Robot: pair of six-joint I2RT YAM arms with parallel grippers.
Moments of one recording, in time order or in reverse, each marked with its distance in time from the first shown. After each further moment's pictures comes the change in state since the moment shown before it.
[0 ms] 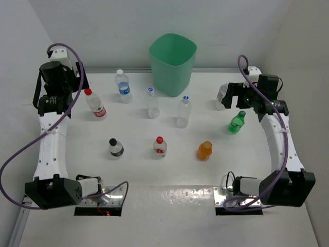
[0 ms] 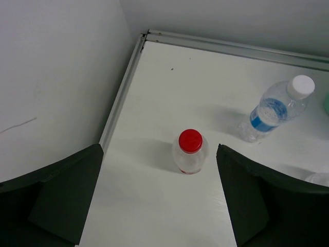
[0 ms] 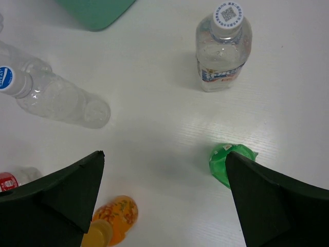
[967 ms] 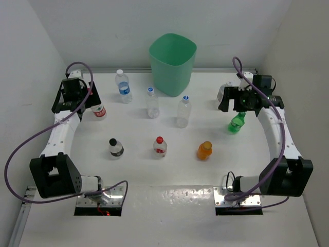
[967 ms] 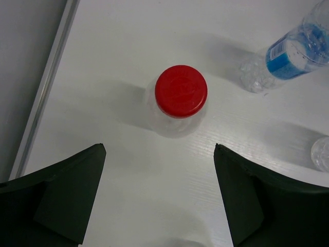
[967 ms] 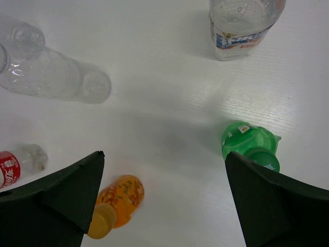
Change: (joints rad) left arm -0.003 0.097 -0.283 0.091 0.066 -0.145; right arm 0.016 0.091 0.019 -0.099 -0.004 -0.007
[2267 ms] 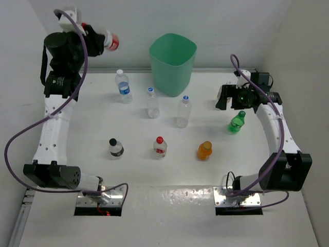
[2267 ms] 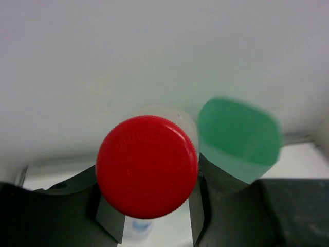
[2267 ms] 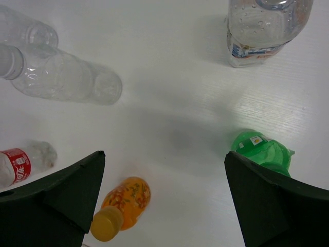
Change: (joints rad) left arm -0.184 0.090 0.591 0.154 0.230 -0.002; right arm 0.013 0.056 0.040 -0.006 -0.043 0.000
